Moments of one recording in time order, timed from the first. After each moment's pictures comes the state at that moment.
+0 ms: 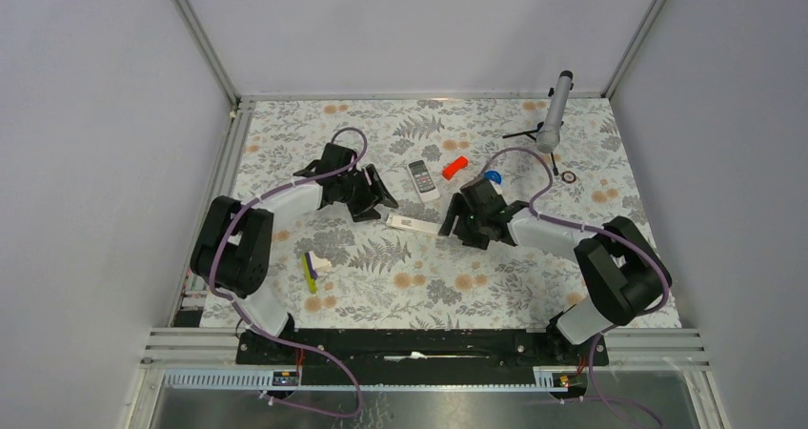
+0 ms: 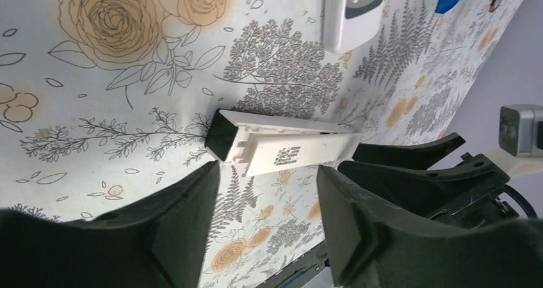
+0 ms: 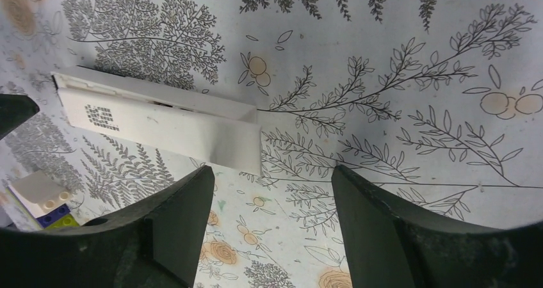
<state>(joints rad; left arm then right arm) -0.36 1.69 0.99 -0.26 0.44 -0.84 0.61 1.57 0.80 -0.24 0.01 0.89</state>
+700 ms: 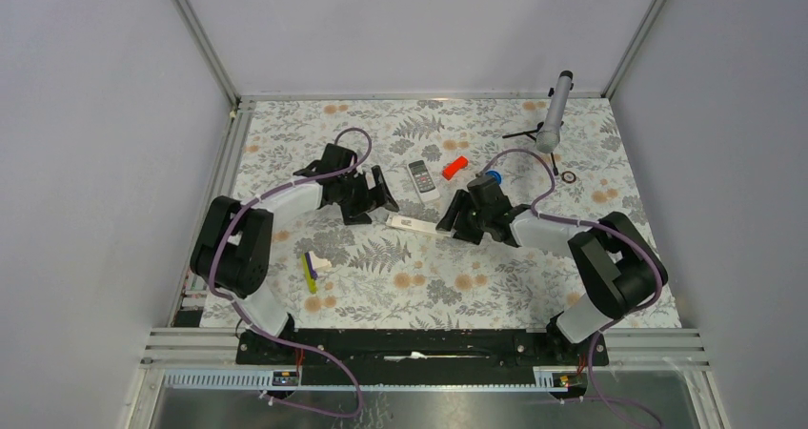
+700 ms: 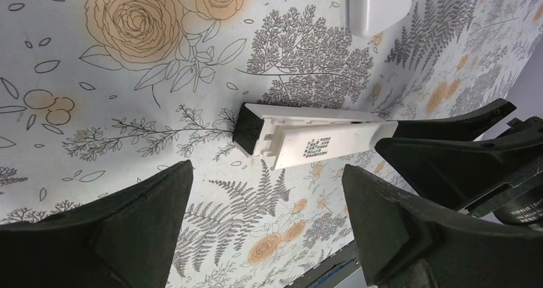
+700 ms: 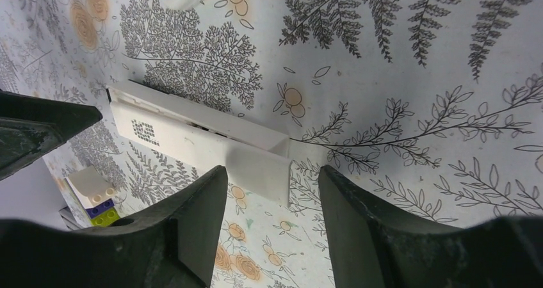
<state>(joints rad) -0.36 1.68 1.00 -0.32 0.41 -0.69 0.55 1.58 0.72 -0.01 -0.11 0.91</state>
